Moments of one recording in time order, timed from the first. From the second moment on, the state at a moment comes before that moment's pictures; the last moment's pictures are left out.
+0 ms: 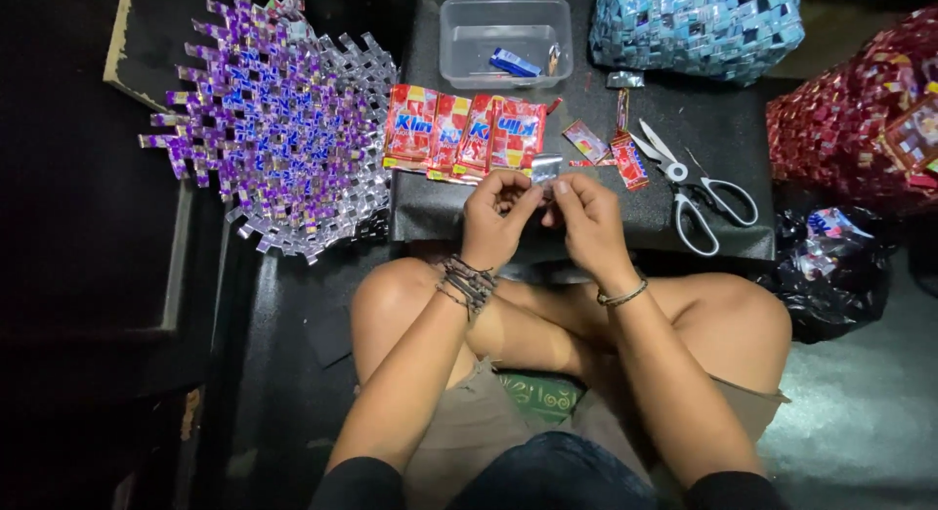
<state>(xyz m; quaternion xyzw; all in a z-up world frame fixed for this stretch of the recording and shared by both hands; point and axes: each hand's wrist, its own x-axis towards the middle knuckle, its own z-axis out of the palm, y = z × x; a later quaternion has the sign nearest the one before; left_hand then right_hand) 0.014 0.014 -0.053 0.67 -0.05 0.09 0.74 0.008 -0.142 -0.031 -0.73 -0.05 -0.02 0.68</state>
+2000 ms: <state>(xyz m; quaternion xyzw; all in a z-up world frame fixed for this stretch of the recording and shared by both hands) 0.044 0.002 -0.048 0.66 -0.05 -0.12 0.74 0.044 -0.198 -0.083 -0.66 -0.05 -0.01 0.75</state>
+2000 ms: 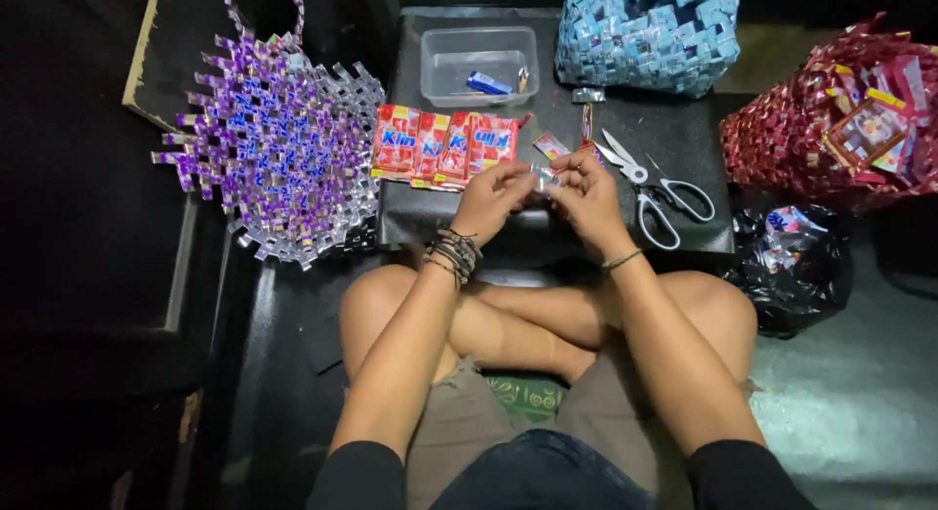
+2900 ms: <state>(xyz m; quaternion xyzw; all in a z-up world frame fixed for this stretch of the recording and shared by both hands) 0.037 -0.017 -0.073 0.62 0.00 -0.01 0.78 0.037 -0.193 -0.068 -0.68 0.00 -0.02 0.74</state>
